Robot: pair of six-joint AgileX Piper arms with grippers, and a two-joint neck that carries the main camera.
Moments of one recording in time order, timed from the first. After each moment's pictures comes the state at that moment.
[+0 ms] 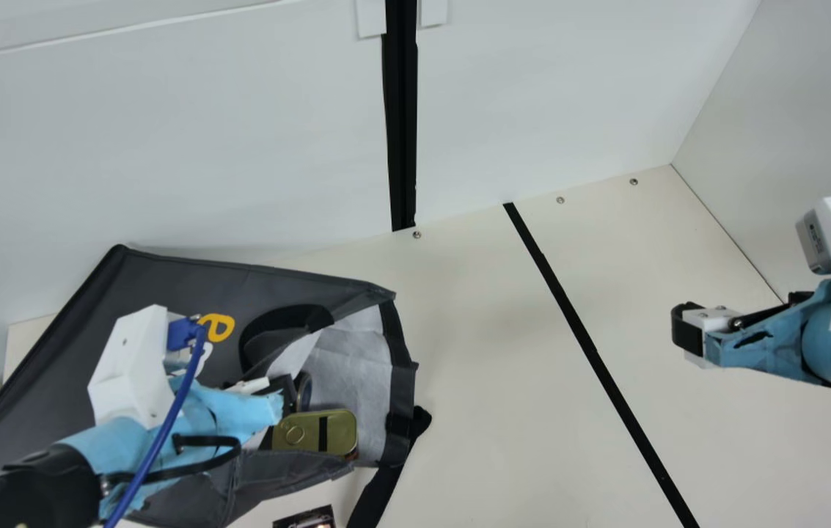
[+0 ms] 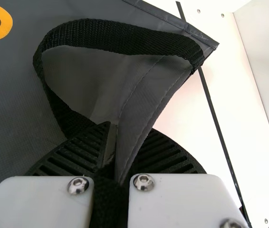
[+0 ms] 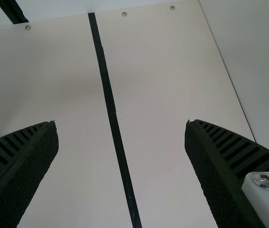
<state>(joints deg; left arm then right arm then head) -32.6 84.9 -71.0 -27.1 39.4 -8.8 -38.8 58.5 -75.4 15.1 70.0 -25.8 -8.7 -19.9</state>
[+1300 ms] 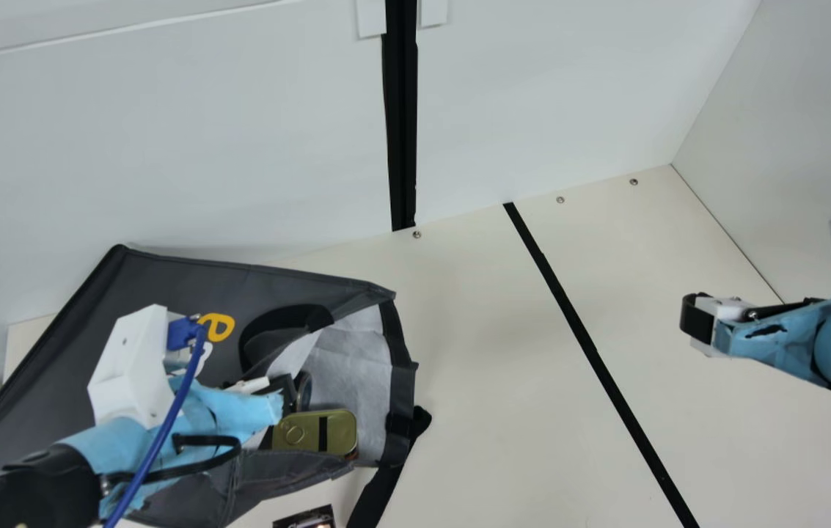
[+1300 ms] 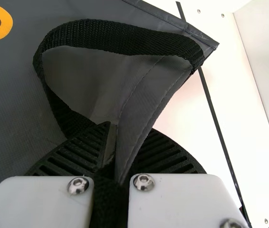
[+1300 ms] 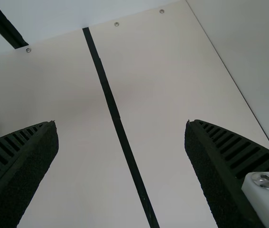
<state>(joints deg) -32.6 84.9 -71.0 -27.1 39.4 -8.8 -39.8 56.6 -75.5 15.7 69.9 -18.8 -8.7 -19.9</state>
